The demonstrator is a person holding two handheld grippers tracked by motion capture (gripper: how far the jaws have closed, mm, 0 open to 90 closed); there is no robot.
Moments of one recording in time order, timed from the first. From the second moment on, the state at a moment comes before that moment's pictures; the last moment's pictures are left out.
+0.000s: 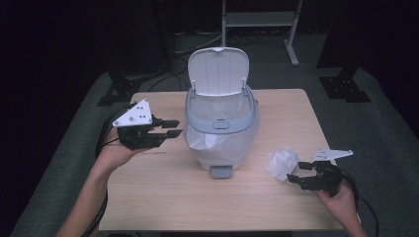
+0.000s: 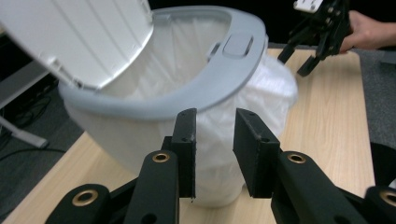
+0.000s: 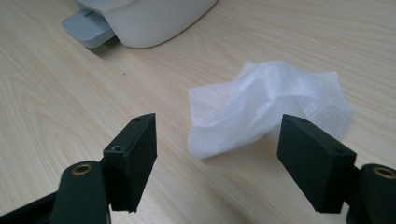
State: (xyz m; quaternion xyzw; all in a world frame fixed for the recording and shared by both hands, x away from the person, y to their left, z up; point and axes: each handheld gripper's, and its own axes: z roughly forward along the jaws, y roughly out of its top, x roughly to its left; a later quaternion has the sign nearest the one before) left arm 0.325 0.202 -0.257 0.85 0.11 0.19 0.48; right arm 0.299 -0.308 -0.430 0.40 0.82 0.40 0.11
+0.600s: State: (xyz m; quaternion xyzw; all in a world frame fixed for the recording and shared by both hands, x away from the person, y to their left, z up) left arm 0.323 0.227 -0.301 0.86 0.15 0.17 0.45; right arm 0.317 -0.297 -0.426 0.40 0.83 0.37 0.11
